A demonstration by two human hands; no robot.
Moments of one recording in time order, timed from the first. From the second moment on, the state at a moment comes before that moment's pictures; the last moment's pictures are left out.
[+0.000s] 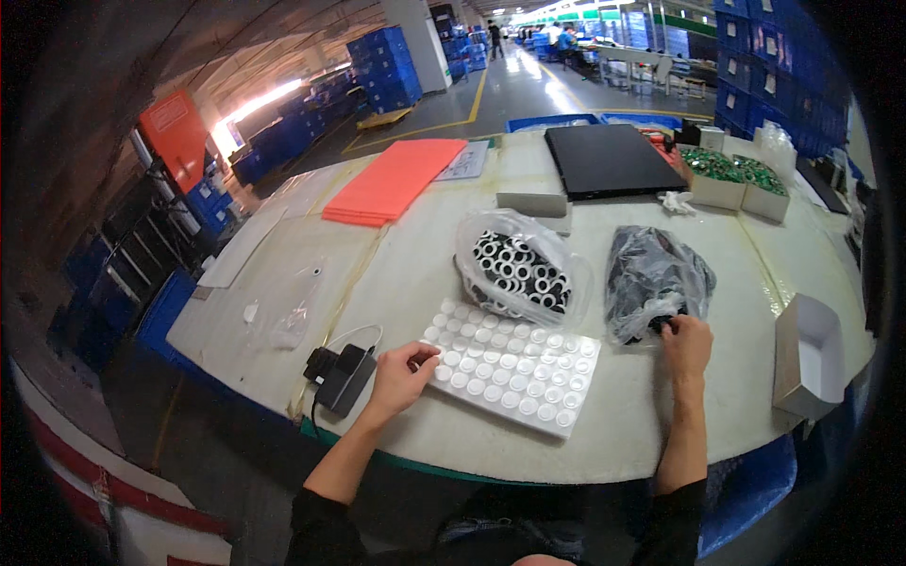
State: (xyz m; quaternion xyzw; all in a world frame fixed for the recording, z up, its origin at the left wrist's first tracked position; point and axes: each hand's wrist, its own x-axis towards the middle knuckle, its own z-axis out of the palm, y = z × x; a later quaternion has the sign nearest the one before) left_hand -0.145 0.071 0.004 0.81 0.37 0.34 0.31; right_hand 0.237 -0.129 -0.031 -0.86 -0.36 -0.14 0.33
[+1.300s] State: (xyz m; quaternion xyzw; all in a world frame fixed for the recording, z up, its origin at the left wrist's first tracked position) left_hand -0.092 0.082 0.008 0.98 0.17 0.11 -0.01; right_hand 0.153 -0.103 -0.030 -0.49 -0.41 0.40 0.66
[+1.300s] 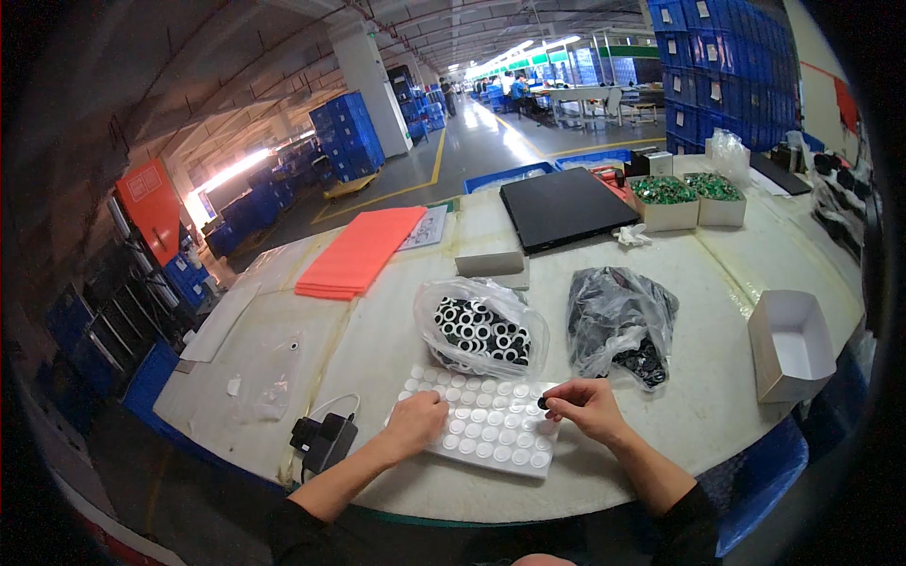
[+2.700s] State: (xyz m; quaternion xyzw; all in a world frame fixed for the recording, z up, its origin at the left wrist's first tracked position) left_hand -0.040 0.014 0.013 0.66 0.20 0.30 0.66; right_hand 0.151 -0.104 -0.025 -0.47 -0.35 0.46 0.66
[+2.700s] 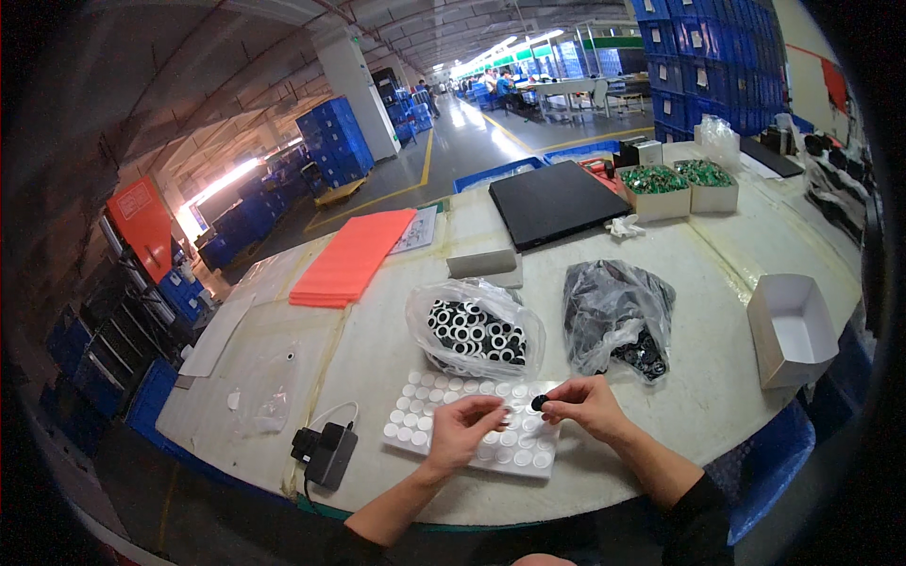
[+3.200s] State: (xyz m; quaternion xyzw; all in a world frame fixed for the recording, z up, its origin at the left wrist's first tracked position) left_hand -0.010 0.006 -0.021 0.71 0.20 0.29 0.62; right_hand 0.143 -0.107 -0.029 -0.52 -0.38 0.44 0.63
